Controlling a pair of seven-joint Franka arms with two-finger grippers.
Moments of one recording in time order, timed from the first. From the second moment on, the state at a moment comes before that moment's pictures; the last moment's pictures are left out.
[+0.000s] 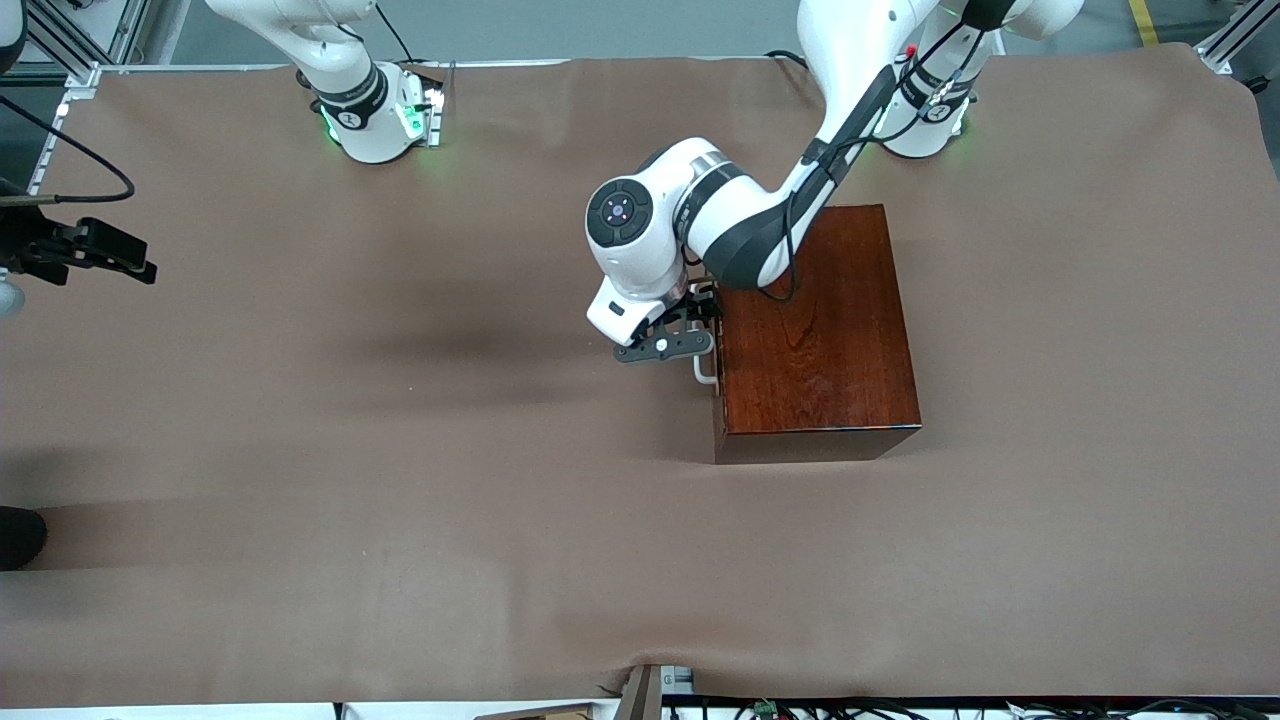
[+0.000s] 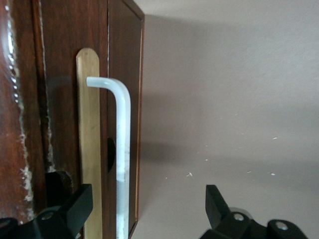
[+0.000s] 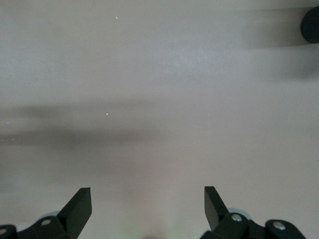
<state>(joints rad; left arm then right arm) -0.72 0.67 -0.13 -1.34 0.16 1.82 -0.96 -0.04 0.06 -0.01 -1.50 -0.01 1.47 -0.05</state>
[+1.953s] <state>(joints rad) -0.81 0.73 -0.11 -1.34 0.18 2.01 -1.11 -0.04 0.06 -0.01 -1.50 -0.01 1.47 -0.05</state>
